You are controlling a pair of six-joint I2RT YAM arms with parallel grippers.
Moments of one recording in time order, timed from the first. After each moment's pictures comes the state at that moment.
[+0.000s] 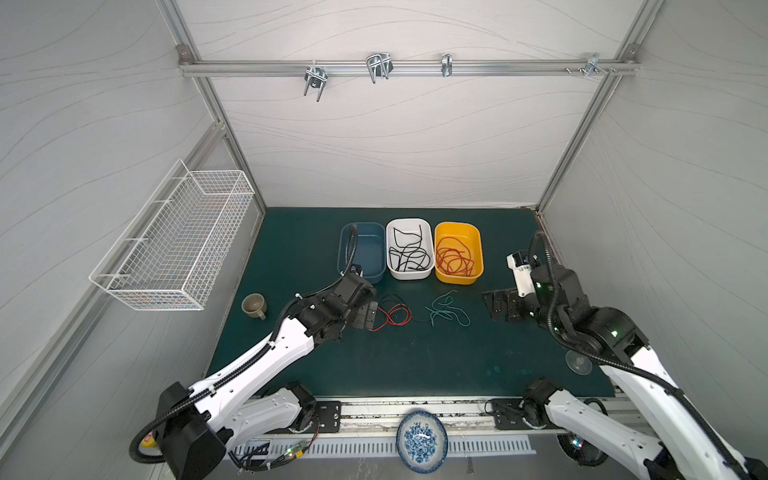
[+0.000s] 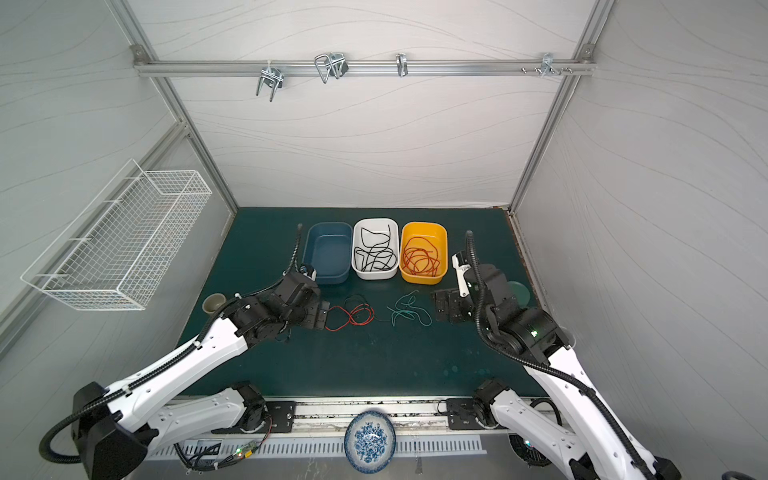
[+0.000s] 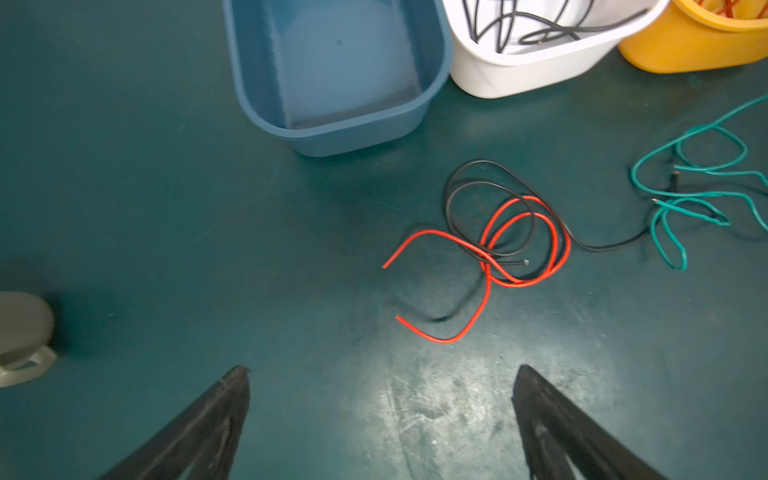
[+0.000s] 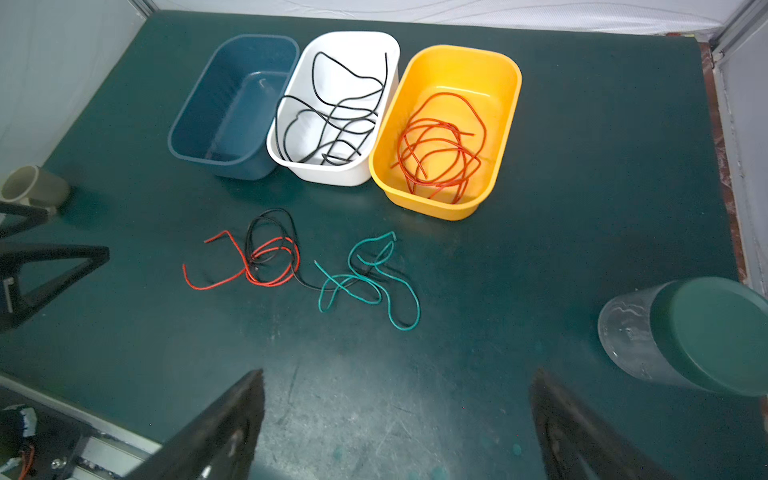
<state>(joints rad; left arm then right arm) -0.71 1.09 0.88 -0.84 -0.32 -0.43 0.62 0.76 1.07 -1.04 0.14 0.28</state>
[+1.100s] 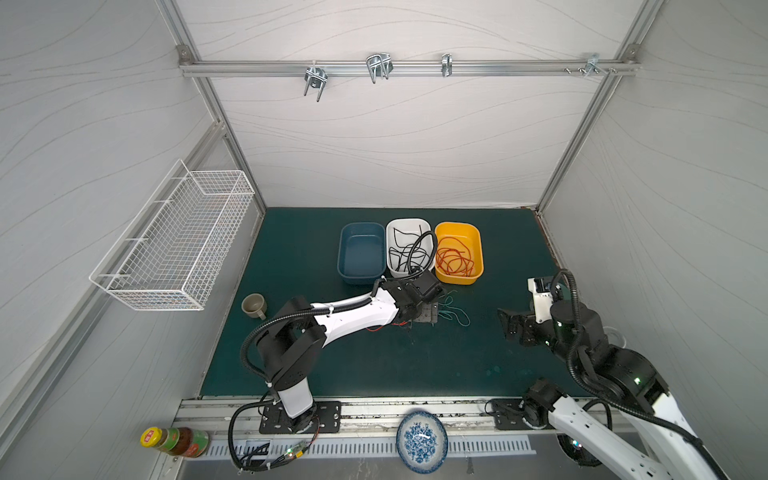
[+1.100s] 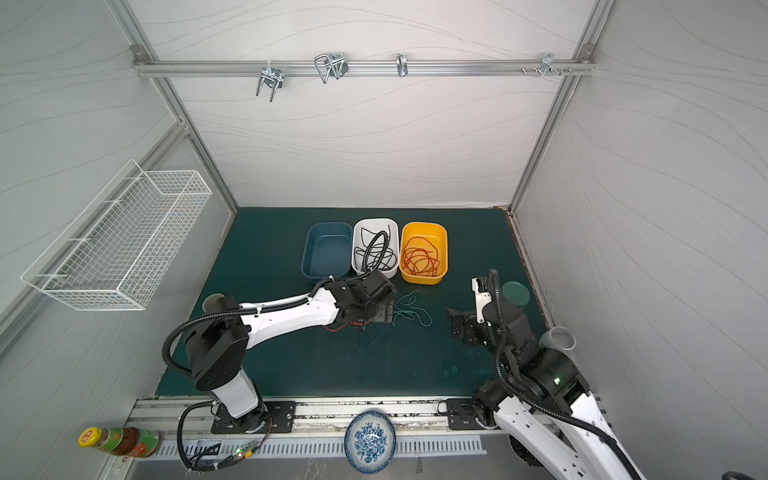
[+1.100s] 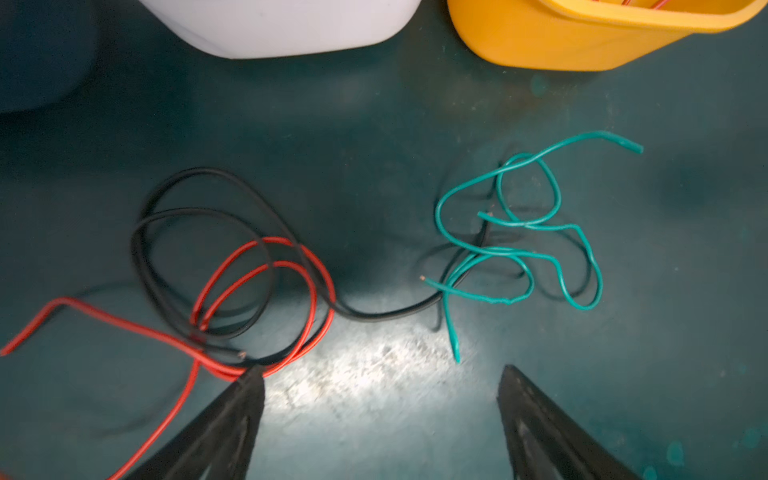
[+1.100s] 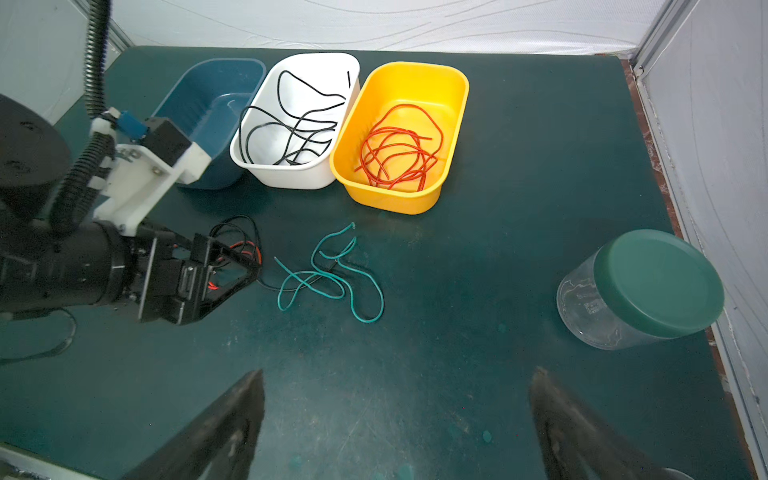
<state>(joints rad) -0.94 1.73 1.20 -0.59 -0.19 -0.81 0.66 0.48 0.87 -1.02 0.26 0.30</state>
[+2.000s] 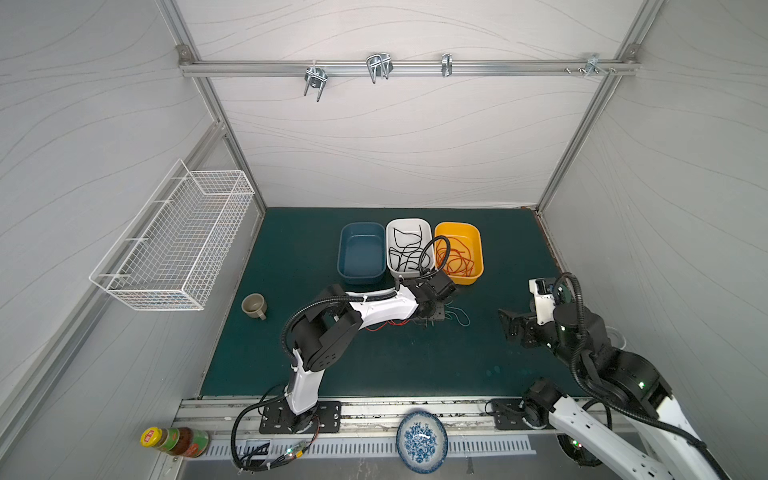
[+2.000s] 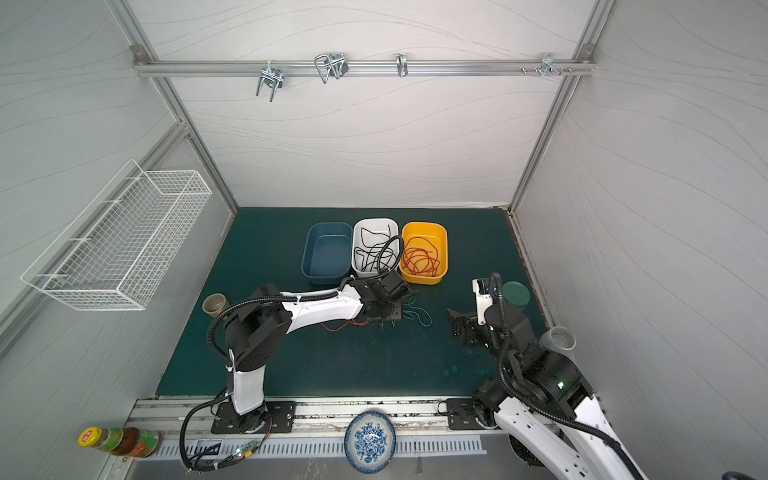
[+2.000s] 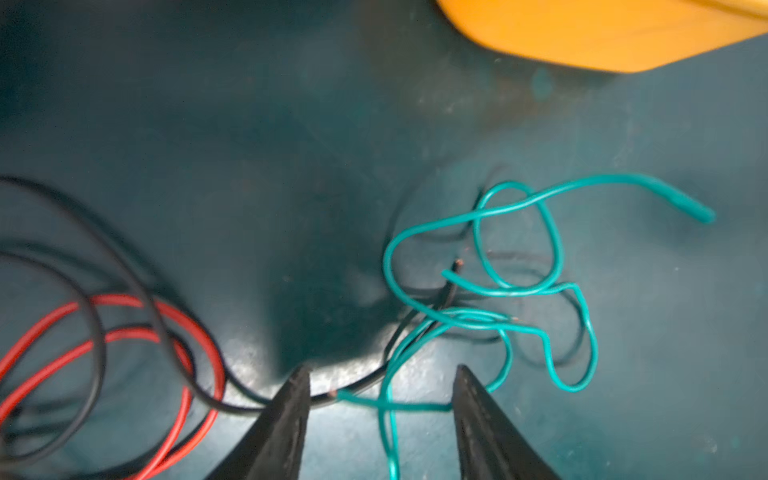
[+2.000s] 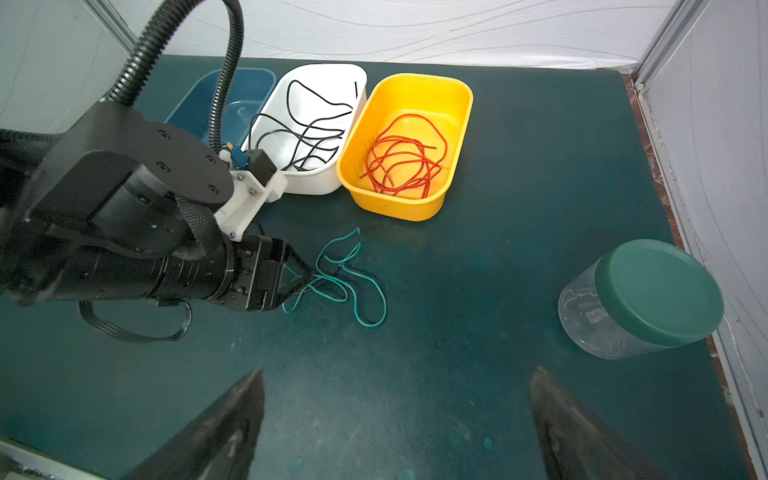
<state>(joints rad) -0.95 1.95 1.32 -0.51 -0.14 -0.90 0.68 0.47 0.87 -1.01 0.28 0.29</state>
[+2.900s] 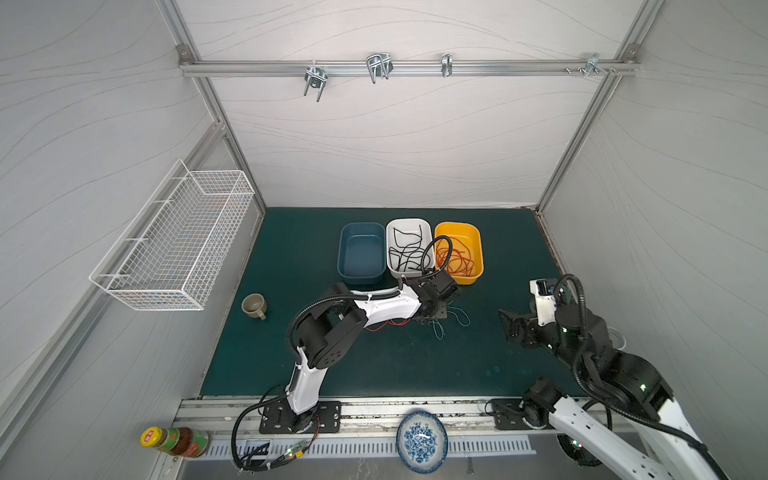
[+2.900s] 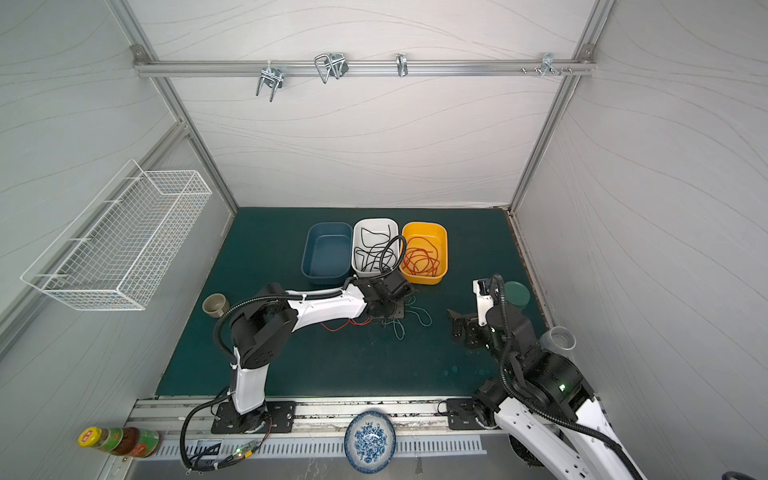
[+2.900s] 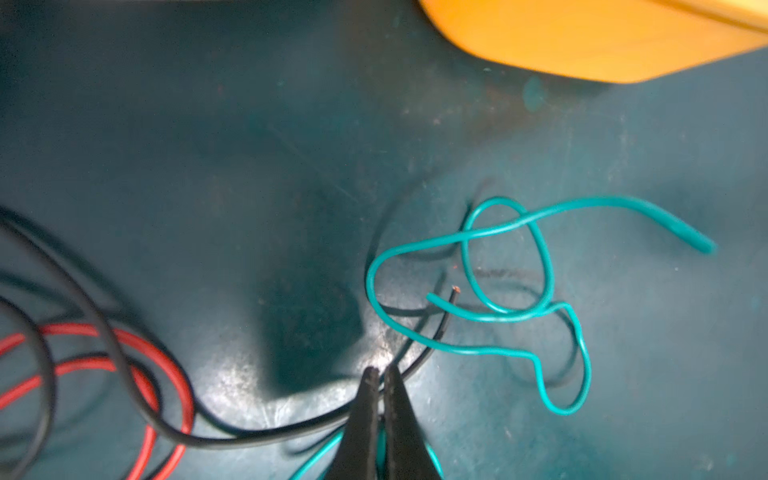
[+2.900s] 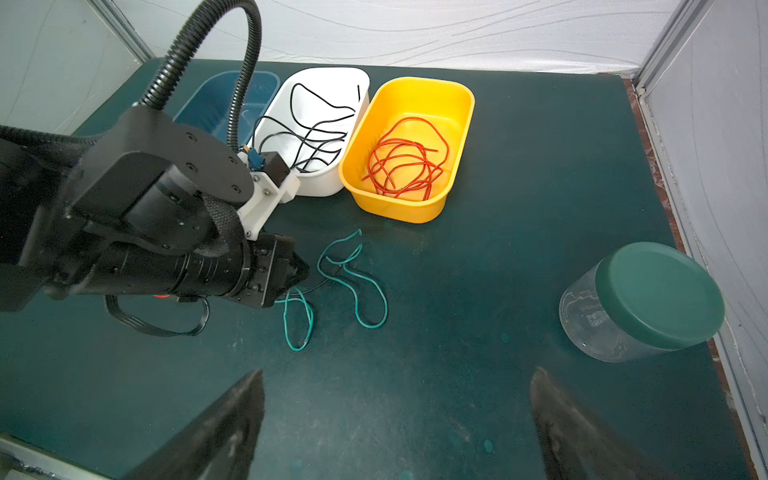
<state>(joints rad) -0.95 1.97 1.34 -0.50 -0.13 -0.89 0.68 0.45 0.86 -1.01 0.27 0.29</state>
